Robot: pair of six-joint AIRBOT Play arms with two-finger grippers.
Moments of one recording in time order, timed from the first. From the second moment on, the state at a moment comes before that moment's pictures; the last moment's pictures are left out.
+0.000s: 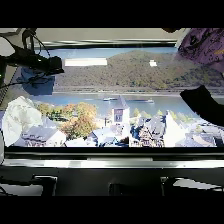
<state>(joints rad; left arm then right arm) -0.11 -1.61 1.97 1.24 -1.37 -1.64 -1.04 -1.55 1.45 -1.11 1.18 1.92</state>
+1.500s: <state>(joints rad) -0.11 -1.61 1.97 1.24 -1.37 -1.65 -1.11 -1.31 1.12 -1.55 1.10 1.88</state>
